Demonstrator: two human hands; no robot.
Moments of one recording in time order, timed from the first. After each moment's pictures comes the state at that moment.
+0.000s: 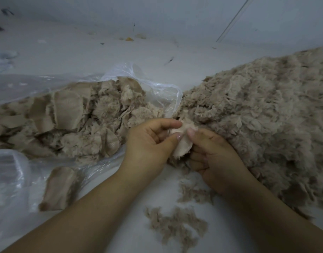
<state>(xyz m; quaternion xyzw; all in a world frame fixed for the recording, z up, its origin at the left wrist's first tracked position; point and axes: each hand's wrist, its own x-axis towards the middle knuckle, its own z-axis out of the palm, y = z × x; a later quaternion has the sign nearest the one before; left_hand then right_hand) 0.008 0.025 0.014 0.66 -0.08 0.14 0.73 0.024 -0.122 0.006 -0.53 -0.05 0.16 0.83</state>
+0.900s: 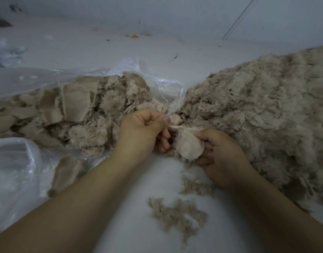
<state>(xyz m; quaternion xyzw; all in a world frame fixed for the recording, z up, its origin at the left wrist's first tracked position) 0.019 0.044 0.015 0.64 0.00 0.09 0.76 0.025 -0.122 0.008 -0.55 0.02 0.16 0.82</state>
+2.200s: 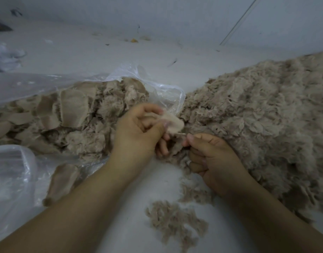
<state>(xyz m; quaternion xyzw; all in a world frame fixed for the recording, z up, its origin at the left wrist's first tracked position) 0.017 0.048 0.018 0.65 -0.07 0.15 0.74 0.024 -0.120 0.004 -0.56 -0.03 0.15 0.81</state>
